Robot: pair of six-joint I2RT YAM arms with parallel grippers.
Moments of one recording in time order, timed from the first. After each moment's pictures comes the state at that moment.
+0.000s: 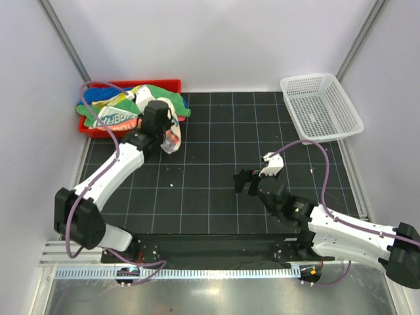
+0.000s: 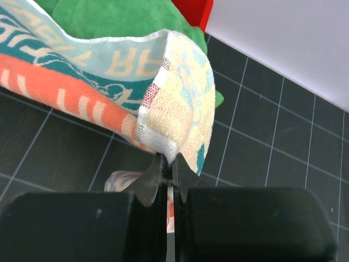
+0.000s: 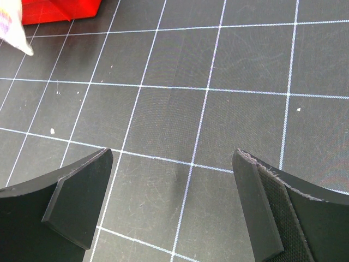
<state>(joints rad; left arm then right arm) -0.43 1.45 1.23 -0.24 -0.54 -0.63 0.98 0.86 0.44 0.01 0.62 0.59</state>
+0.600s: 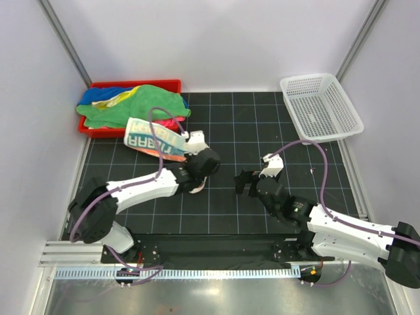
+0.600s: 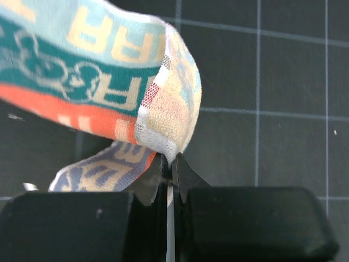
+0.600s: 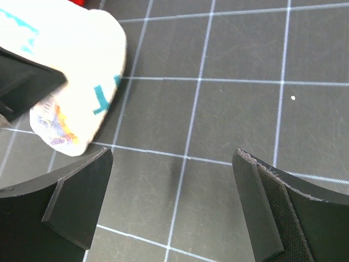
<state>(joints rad) -0.92 1.50 0.97 -0.22 -0.67 -0.77 0.98 0.86 0.44 -0.02 0.62 0.62</state>
